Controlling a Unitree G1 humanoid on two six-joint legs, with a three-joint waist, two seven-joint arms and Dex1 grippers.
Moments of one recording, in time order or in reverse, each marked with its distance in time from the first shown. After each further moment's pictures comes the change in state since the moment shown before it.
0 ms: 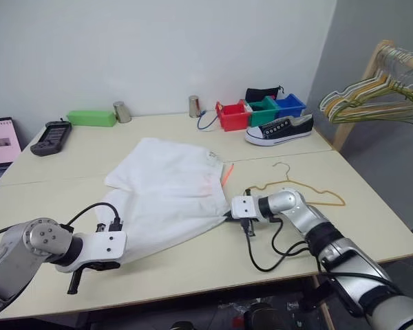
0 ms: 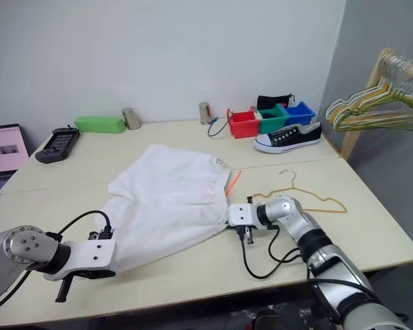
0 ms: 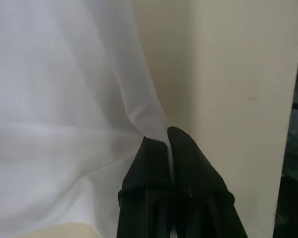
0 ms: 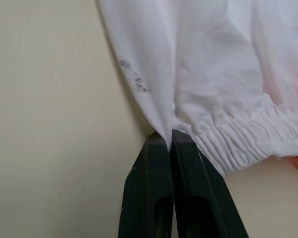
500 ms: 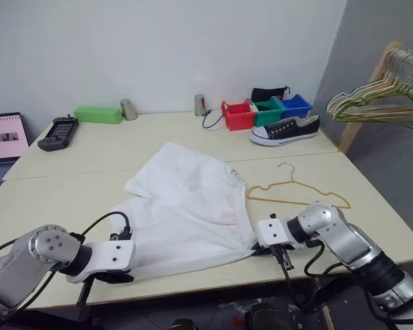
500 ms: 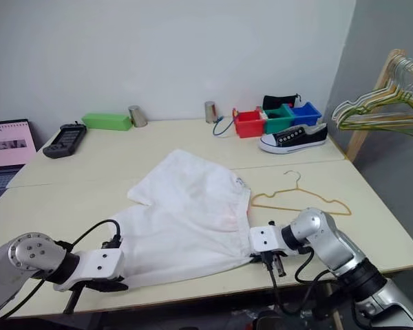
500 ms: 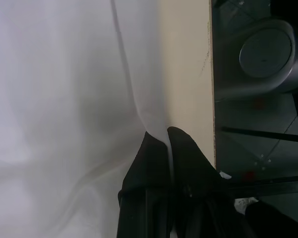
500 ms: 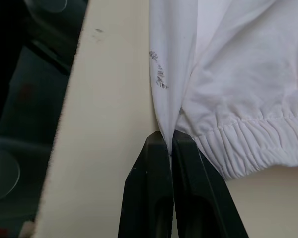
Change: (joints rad) left arm 0.044 -0.047 0.003 -0.052 -0.081 -0.013 -0.079; right arm 0.254 -0.285 0.019 -0.684 0.108 0.536 0.214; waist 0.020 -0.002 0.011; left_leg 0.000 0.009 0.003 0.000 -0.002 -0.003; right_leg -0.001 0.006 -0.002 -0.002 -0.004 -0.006
